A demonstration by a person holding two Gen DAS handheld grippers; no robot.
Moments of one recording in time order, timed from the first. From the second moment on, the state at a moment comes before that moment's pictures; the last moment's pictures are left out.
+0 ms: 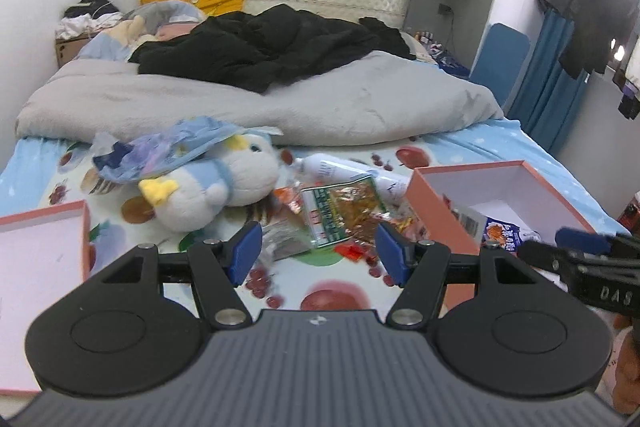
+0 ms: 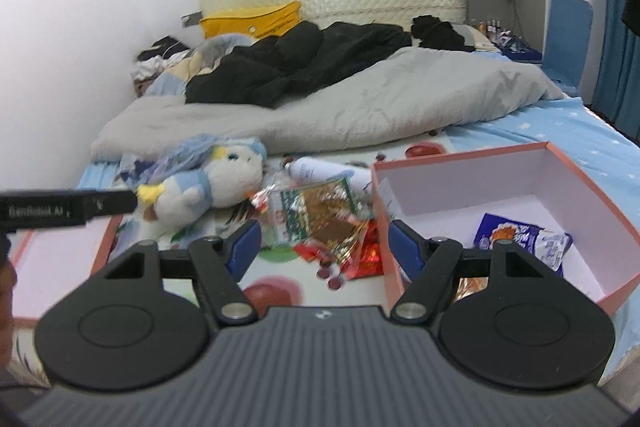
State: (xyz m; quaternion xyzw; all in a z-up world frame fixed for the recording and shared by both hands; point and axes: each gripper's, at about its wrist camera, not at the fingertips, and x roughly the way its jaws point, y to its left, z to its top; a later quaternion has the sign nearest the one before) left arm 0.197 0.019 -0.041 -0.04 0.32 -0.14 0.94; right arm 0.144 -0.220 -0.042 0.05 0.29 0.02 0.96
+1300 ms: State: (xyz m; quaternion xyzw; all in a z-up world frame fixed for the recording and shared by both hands) left arm 0.306 0.053 -0.197 -0.11 0.42 -0.12 0.89; right arm 0.232 -0.170 -0.161 0.00 0.37 0.02 0.93
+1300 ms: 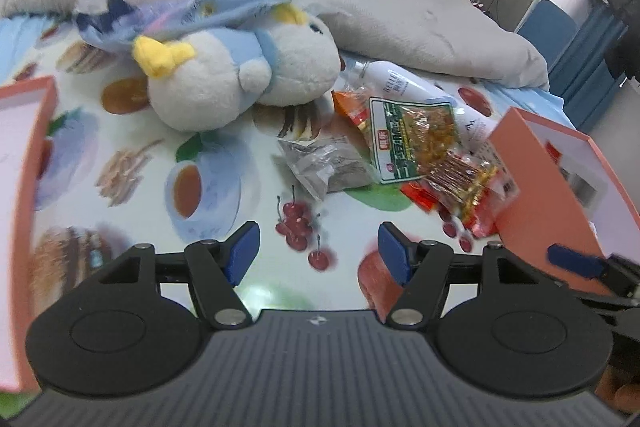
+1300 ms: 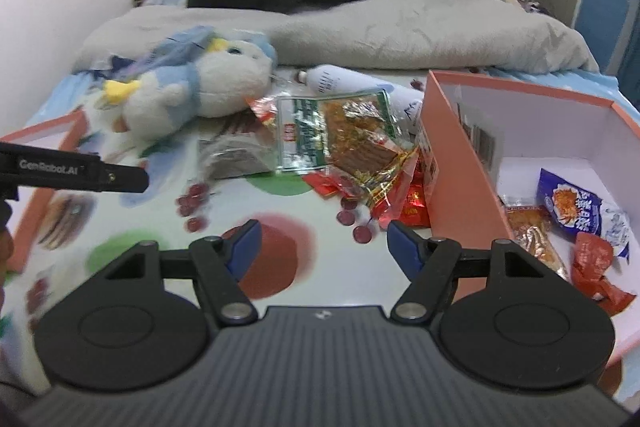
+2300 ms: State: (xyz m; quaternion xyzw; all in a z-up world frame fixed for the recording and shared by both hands) left arm 0.398 0.024 -0.269 -0.11 0.41 -0.15 0.89; right arm 0.291 -0.168 -0.219 -0.05 0.36 -0.15 0.92
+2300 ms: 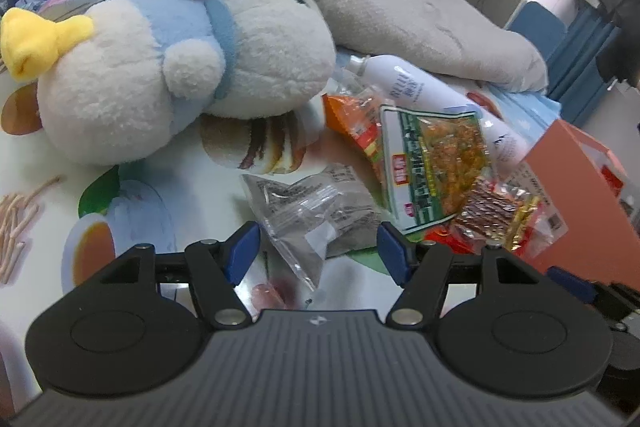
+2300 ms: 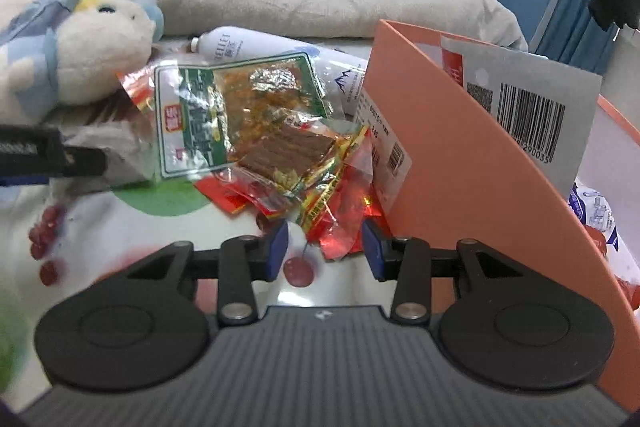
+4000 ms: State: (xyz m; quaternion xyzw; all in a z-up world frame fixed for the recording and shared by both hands) left arm 0.348 0.058 -0.268 -0.17 0.42 -0.09 0.89; right arm 0.345 -0.156 -0.239 -0.06 0.36 -0.10 0.92
